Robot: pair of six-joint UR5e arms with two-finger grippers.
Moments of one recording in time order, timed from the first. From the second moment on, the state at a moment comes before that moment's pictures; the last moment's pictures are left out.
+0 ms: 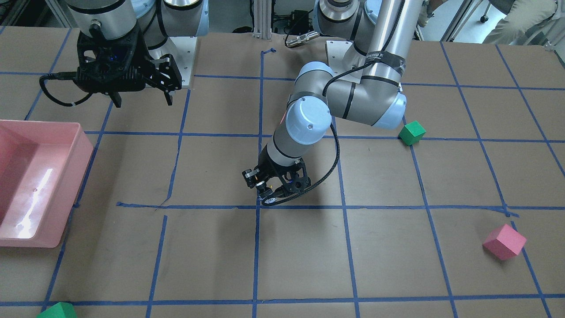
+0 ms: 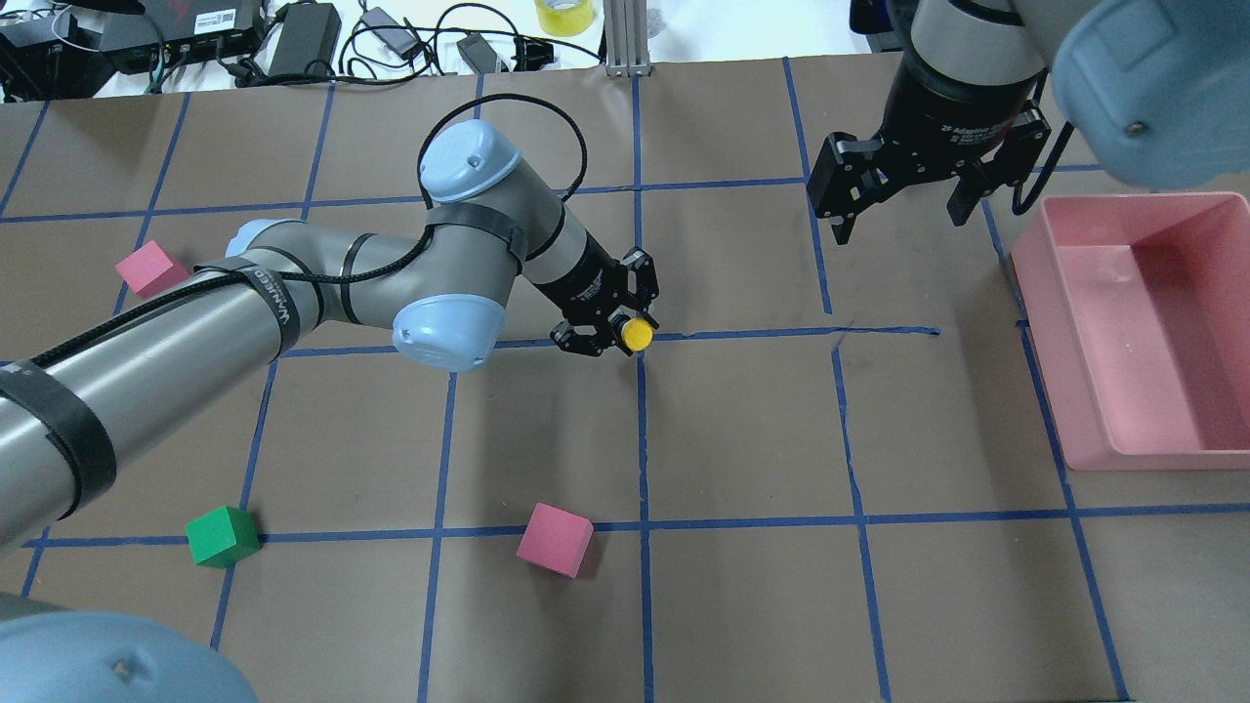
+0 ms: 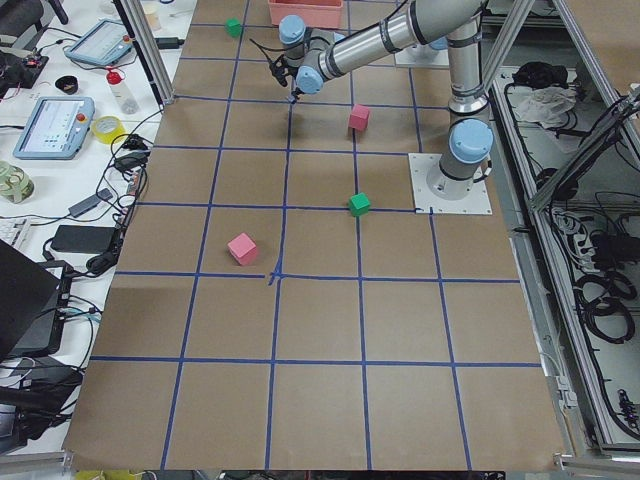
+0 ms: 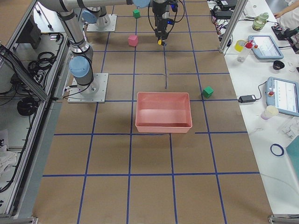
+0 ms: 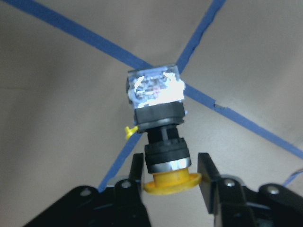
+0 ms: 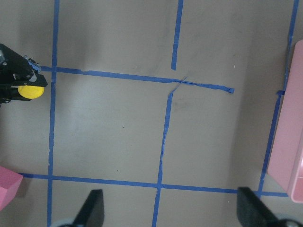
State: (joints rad) left arm -1.78 -1.99 -1.80 -0.91 1.08 -0.95; right arm 1.65 -1.57 1.54 -1.52 -1.61 -0.03
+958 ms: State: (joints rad) left arm -1.66 -2.03 -1.90 -0.92 0.74 -1.10; right arm 1.65 -1.57 1.54 -1.50 -1.61 -0.03
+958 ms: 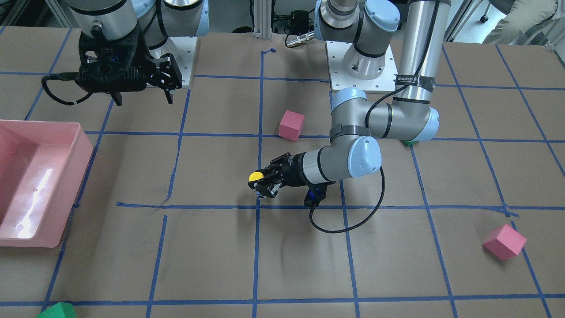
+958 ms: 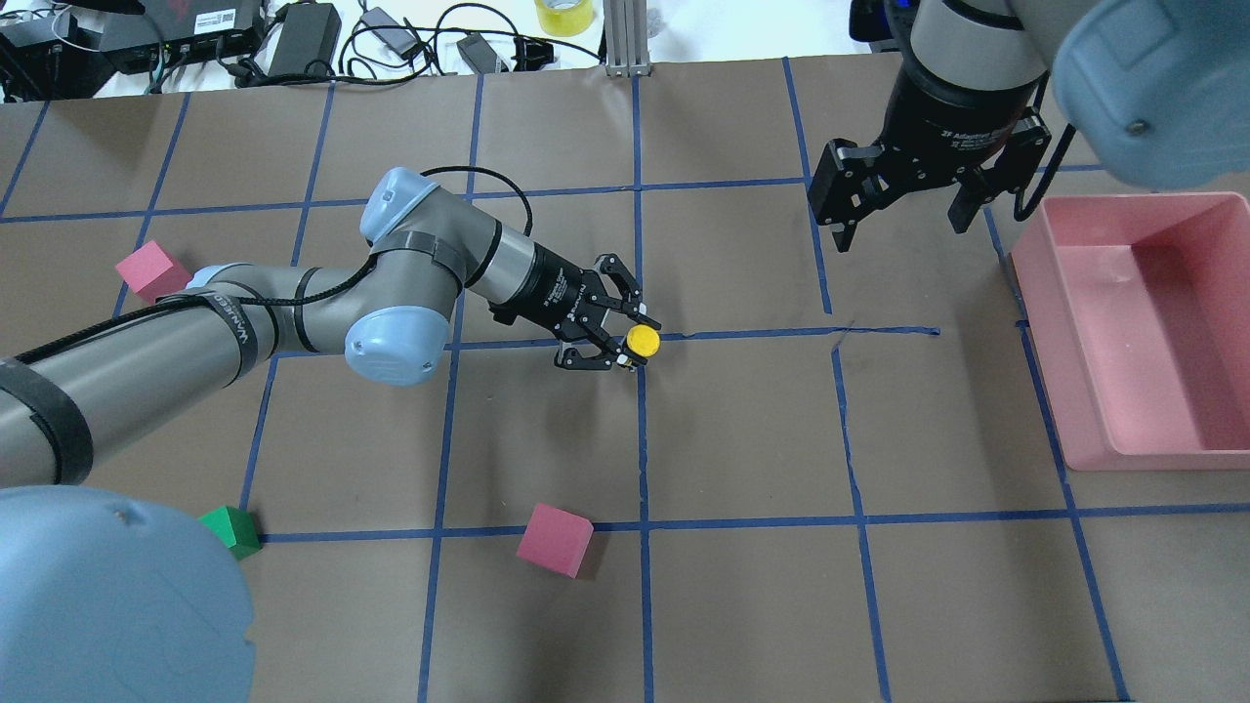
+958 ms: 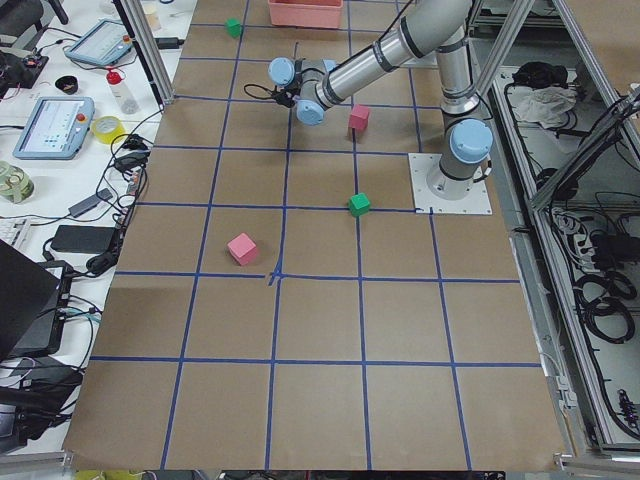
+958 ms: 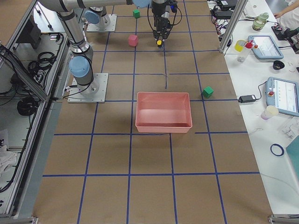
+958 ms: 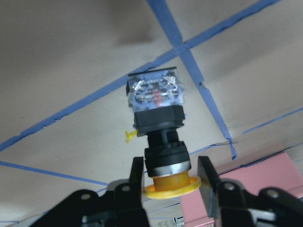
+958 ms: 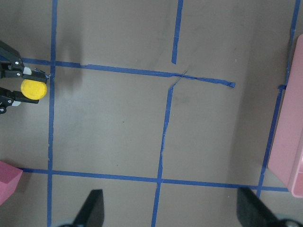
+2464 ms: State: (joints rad) left arm -1.61 -1.95 -1.78 -0.98 1.00 -1.06; right arm 1.65 -1.57 1.54 -1.50 -1.61 -0.03
